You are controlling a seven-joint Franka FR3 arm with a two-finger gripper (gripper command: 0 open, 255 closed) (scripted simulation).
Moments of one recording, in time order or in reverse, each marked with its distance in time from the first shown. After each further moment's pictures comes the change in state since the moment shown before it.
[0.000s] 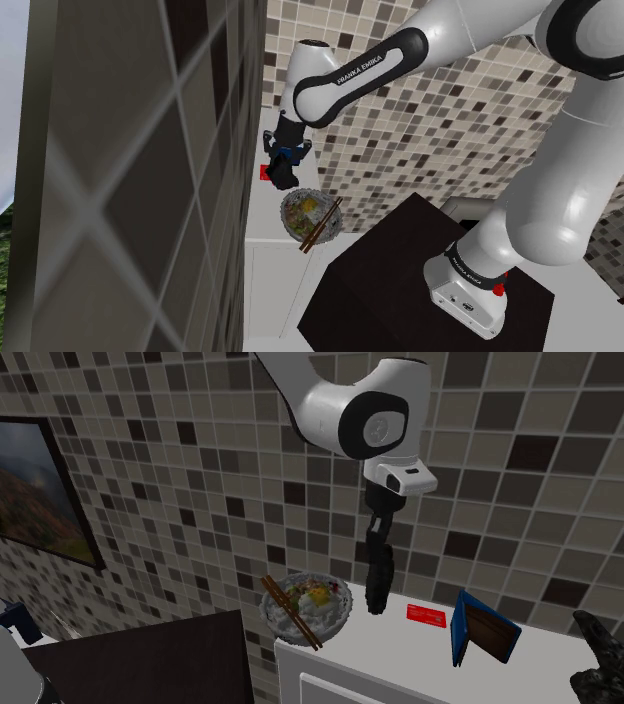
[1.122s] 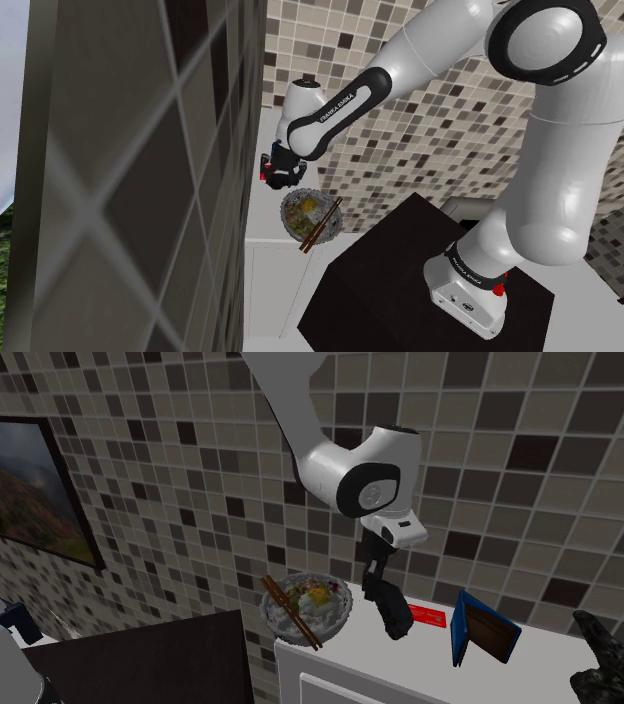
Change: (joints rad) arm 0.007 0.190 -0.008 -0.001 -0.011 0.190 -0.008
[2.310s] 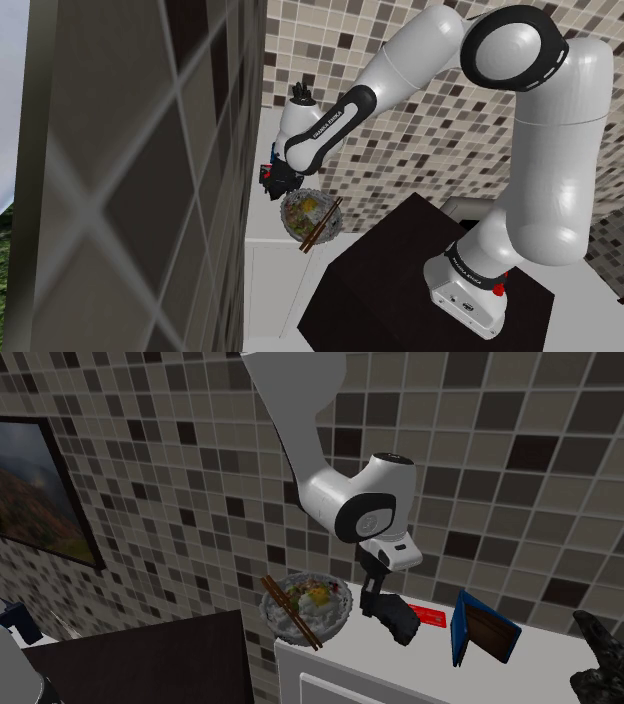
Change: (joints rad) arm 0.006 0.108 -0.006 0.021 -0.006 0.087 -0.003
